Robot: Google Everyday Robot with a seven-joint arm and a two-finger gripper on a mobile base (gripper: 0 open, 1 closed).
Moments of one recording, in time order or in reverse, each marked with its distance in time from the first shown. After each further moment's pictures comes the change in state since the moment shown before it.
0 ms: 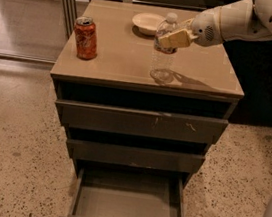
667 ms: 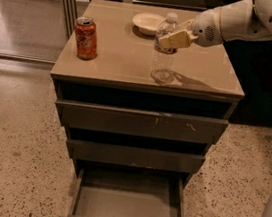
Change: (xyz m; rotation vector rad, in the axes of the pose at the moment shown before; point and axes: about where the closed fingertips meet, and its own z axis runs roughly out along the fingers) arm -0.002 -0.001 -0.001 0.002 -0.003 0.007
